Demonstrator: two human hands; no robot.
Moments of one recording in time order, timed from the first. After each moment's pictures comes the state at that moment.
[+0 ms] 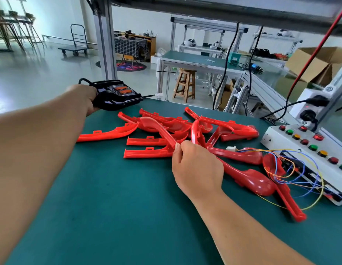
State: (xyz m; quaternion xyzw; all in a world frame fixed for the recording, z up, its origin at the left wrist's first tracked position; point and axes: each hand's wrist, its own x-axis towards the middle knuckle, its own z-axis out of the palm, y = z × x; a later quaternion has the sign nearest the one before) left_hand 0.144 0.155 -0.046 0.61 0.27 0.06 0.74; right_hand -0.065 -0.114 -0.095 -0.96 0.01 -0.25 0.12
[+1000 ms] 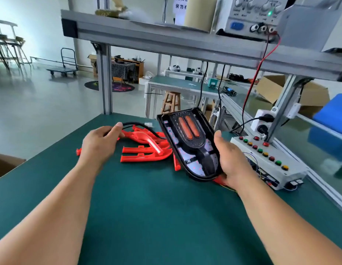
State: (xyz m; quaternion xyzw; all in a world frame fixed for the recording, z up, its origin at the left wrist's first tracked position) left_hand -0.062 0.076 -0.045 0.80 0.08 0.21 0.56; right_hand -0.109 -0.211 -0.034 -0.70 0.04 -0.08 0.71
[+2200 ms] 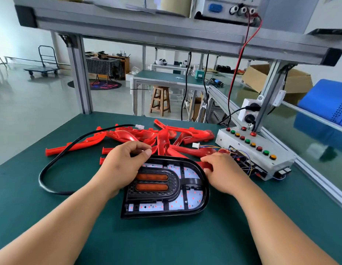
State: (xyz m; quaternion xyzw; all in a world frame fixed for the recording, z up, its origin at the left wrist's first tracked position) left_hand -0.086 0.000 -0.066 0.81 -0.13 0.08 0.56; right_hand -0.119 -0.255 -0.065 -0.99 0.01 -0.07 0.10
